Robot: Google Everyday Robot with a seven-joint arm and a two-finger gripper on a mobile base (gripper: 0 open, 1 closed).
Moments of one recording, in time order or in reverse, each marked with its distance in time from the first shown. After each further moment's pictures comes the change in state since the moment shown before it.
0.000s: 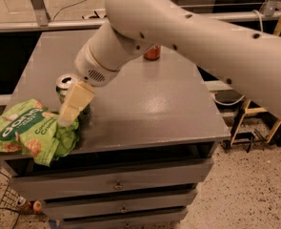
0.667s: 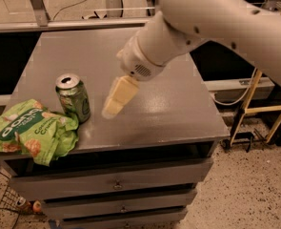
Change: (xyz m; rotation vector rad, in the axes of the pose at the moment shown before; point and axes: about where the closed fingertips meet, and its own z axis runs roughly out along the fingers) arm 0.064 -0.016 -0.070 0.114 0.070 0.033
